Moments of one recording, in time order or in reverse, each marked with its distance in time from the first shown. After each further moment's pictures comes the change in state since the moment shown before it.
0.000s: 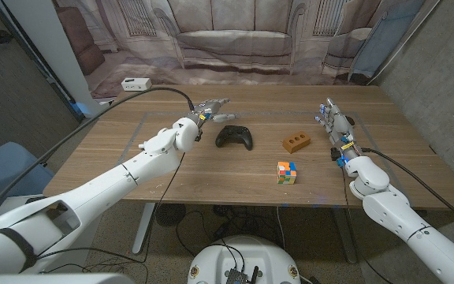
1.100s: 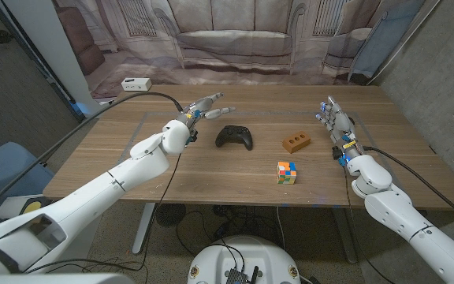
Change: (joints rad) left arm 0.117 0.039 -0.139 -0.068 -0.204 -0.080 0.117; left_hand 0.000 0.000 0.007 -0.007 0.000 0.011 0.040 0.011 0.000 0.024 0.005 0.012 0.000 0.001 -0.011 0.000 -0.003 0.009 0.002 0.006 0.000; right arm -0.001 -0.009 0.009 -0.002 0.003 0.012 0.018; right_hand 0.000 0.000 0.000 0.000 0.000 0.000 0.000 0.000 0.000 0.000 0.000 0.000 0.000 0.000 0.000 0.000 0.000 0.000 0.000 0.000 0.000
